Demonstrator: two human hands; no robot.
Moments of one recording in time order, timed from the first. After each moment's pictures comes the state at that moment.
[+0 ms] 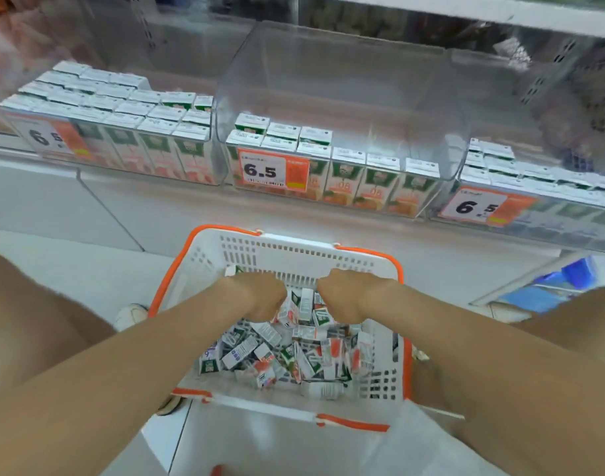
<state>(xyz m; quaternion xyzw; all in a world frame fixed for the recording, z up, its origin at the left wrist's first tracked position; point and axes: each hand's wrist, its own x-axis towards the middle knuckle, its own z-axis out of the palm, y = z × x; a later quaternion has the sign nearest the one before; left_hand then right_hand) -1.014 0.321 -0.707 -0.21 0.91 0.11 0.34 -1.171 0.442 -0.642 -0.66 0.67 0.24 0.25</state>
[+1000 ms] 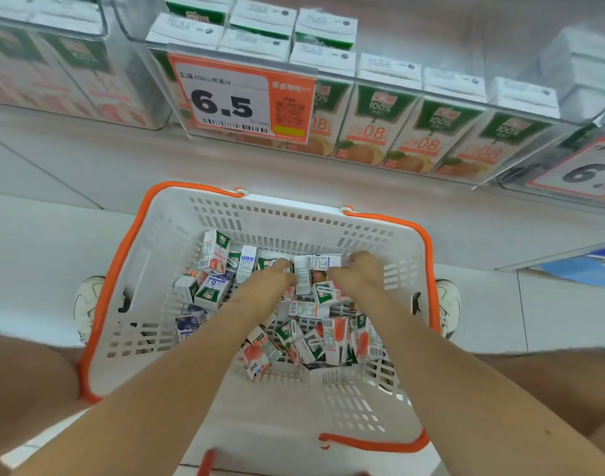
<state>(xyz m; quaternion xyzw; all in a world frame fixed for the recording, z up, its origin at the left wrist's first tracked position) -1.038 0.327 -0.860 -0.28 0.91 0.21 0.24 -1.220 0.420 -0.849 -0.16 0.89 -0.20 0.37</state>
